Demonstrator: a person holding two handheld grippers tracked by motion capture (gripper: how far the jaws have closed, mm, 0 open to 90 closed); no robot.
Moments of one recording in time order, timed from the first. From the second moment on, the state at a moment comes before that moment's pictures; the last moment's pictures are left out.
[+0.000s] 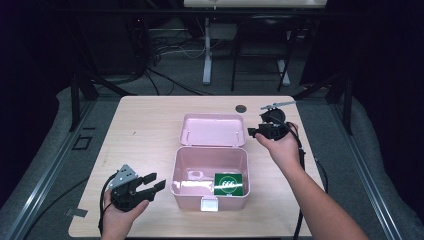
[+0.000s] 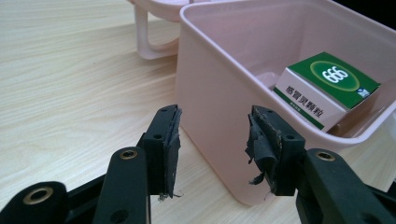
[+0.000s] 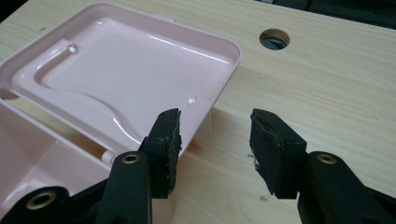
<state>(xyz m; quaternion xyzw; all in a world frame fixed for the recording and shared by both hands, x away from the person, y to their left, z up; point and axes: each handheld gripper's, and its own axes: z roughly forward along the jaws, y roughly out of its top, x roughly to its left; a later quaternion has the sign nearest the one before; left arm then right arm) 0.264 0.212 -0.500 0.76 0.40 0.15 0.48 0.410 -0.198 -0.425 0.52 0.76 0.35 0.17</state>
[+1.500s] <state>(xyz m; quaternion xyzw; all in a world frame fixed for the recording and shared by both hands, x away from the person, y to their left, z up) 0.262 0.185 -0.491 0.79 0.35 0.13 0.49 0.488 -0.173 -0.457 0.61 0.73 0.27 0.12</state>
